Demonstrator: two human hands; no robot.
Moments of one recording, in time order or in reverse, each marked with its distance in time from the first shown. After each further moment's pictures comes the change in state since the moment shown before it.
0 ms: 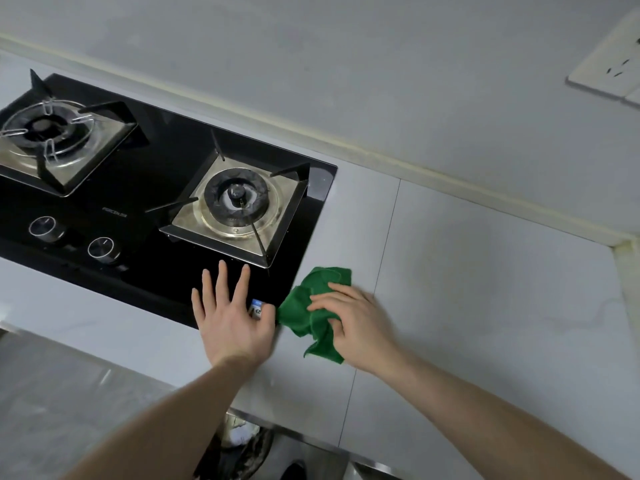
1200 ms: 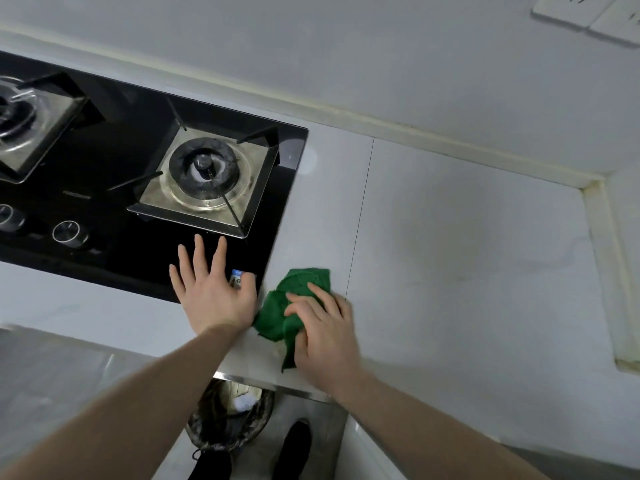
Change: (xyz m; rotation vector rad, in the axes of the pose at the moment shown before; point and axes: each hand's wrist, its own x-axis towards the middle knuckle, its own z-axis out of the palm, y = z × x) left_hand -0.002 0.003 -0.005 -0.062 -0.021 -0.001; right_hand -0.063 -0.034 0.063 -0.028 0.187 0.094
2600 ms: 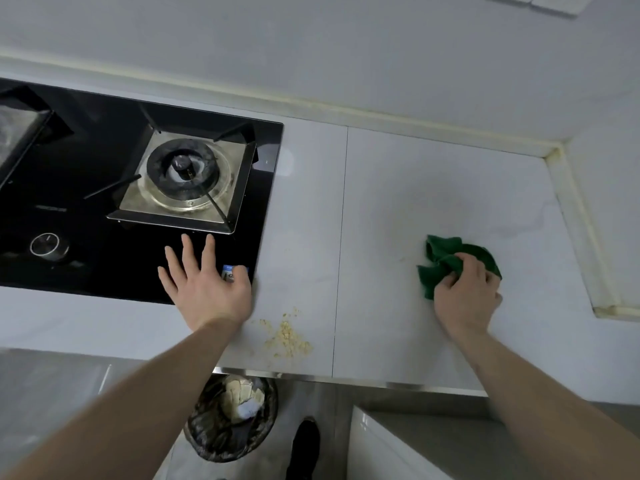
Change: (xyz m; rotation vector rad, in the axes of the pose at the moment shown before) left_hand -0.001 -0.002 0.004 -0.014 -0.015 0.009; right_hand -0.054 0.163 -0.080 -0.136 0.470 0.869
